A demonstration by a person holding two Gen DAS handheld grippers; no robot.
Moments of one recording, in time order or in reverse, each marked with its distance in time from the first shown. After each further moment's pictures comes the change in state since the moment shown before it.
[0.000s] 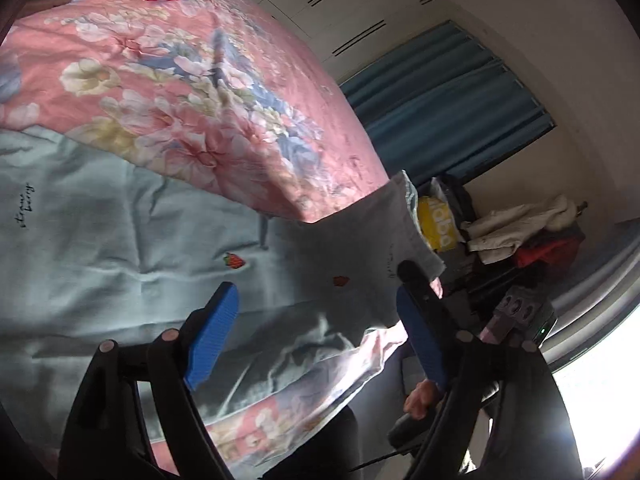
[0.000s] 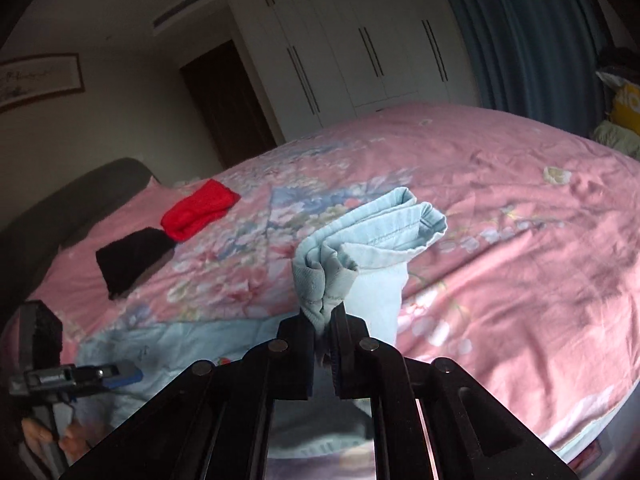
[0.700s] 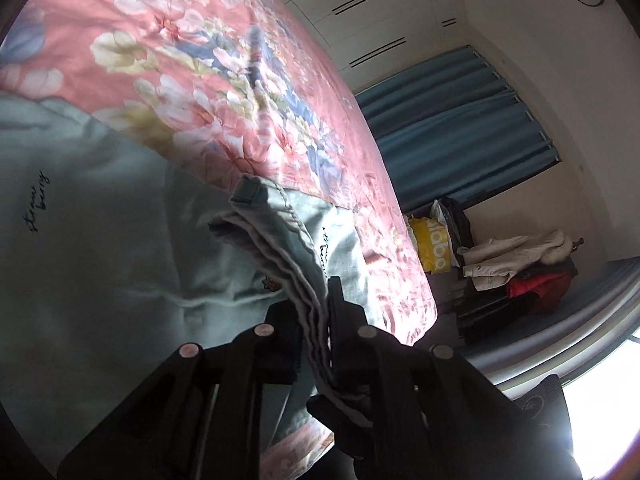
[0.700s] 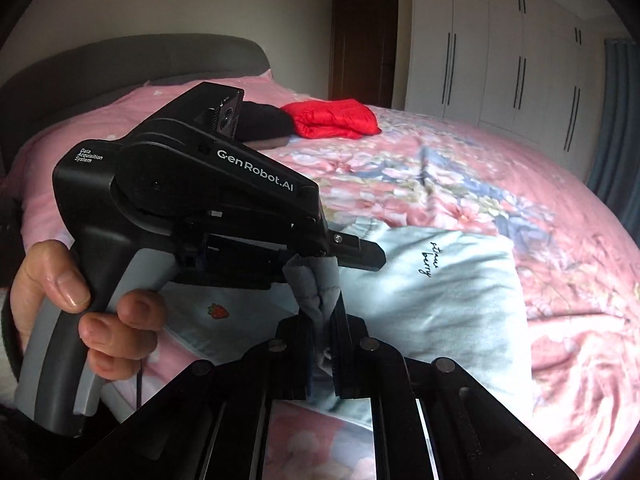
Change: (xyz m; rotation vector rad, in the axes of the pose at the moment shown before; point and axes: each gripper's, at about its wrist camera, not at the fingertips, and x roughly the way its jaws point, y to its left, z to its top) left arm -0.014 0.044 0.016 -0.066 -0.052 0.031; right arm 0.034 0.138 -0.081 -0.512 0.144 0.155
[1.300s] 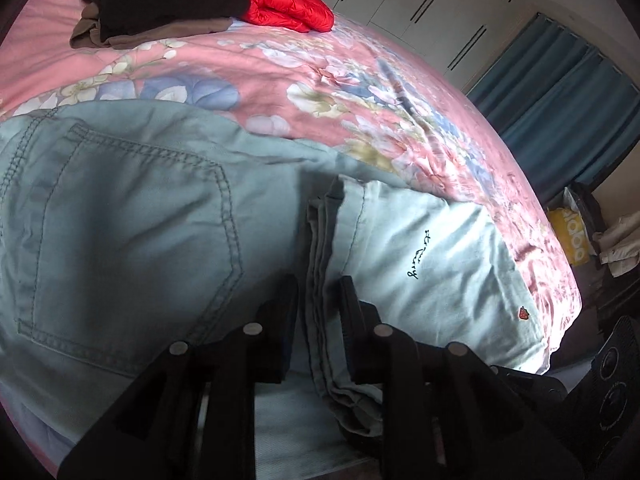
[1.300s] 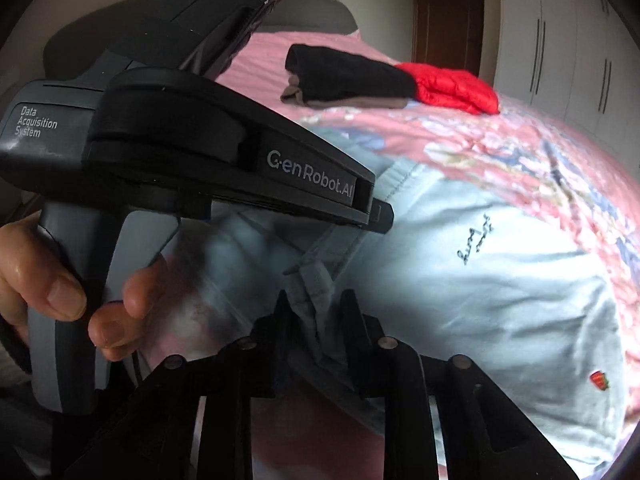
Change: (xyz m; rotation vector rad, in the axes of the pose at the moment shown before) left arm -0.060 0.078 -0.015 0.130 -0.076 0.539; right arm 0.074 0.093 0.008 -0.106 0.179 0.277
